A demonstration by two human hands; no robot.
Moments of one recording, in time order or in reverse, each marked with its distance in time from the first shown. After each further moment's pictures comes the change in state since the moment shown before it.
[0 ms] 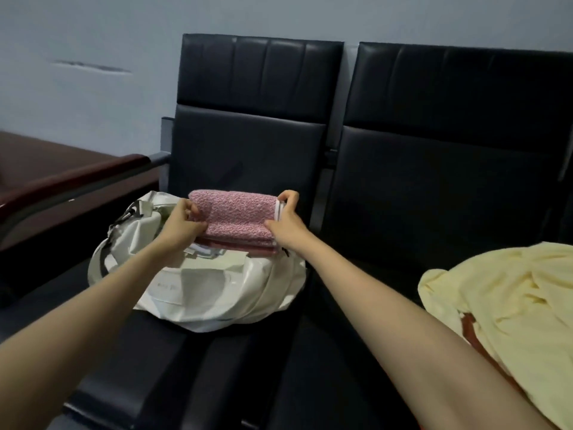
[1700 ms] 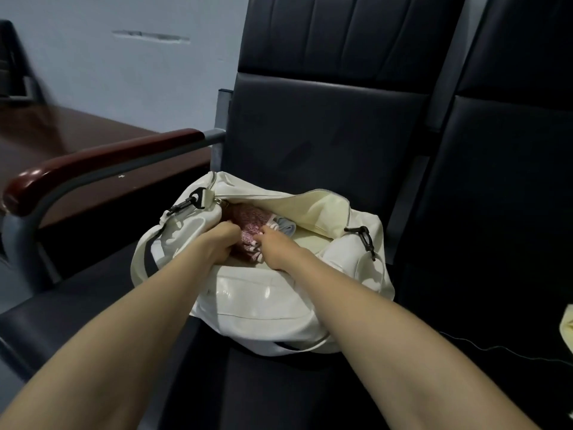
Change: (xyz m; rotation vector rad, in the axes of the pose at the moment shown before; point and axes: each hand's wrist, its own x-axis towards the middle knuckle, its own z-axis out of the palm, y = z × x) left_hand 0.067 -0.077 -0.013 0.079 -0.129 -0.466; right_hand 0.105 0.022 0.188 -0.695 -0.437 -0.198
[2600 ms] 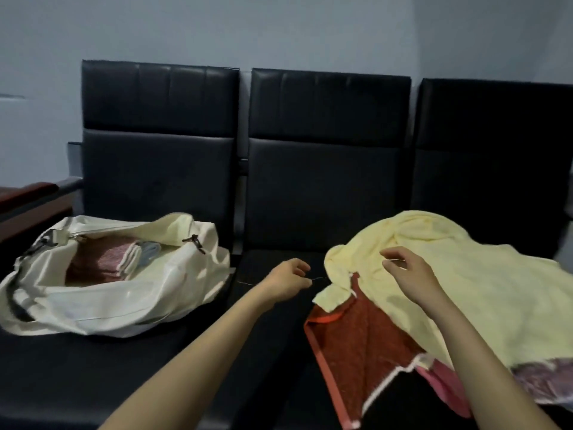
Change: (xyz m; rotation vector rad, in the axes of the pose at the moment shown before) left_hand -0.283 0.060 0.265 0.329 -0.592 0.535; right_hand -0.517 0.212 -0.098 0.576 0.811 0.673
